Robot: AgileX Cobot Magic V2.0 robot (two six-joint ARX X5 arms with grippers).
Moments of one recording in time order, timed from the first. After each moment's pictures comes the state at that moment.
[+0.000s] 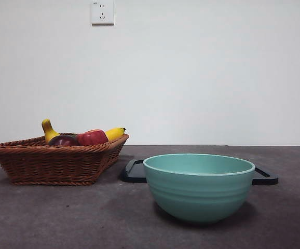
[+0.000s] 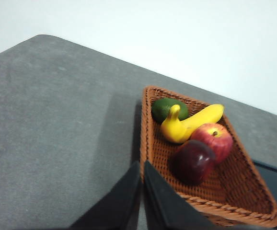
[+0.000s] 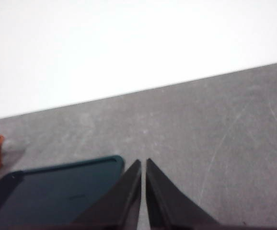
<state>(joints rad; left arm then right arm) 0.05 0.03 0.20 -0.31 0.10 -0.33 -0.03 0.02 0.19 -0.21 -0.08 0.27</state>
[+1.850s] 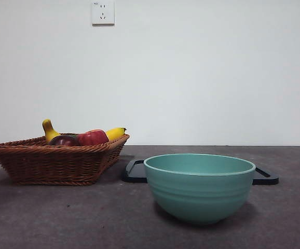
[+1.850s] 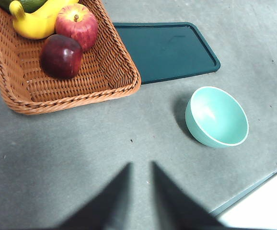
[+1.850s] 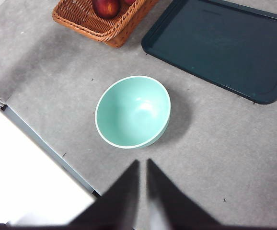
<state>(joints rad) 0.00 0.52 0.83 -1.02 0.57 0.07 0.16 0.67 0.93 -1.09 -0.56 -0.11</state>
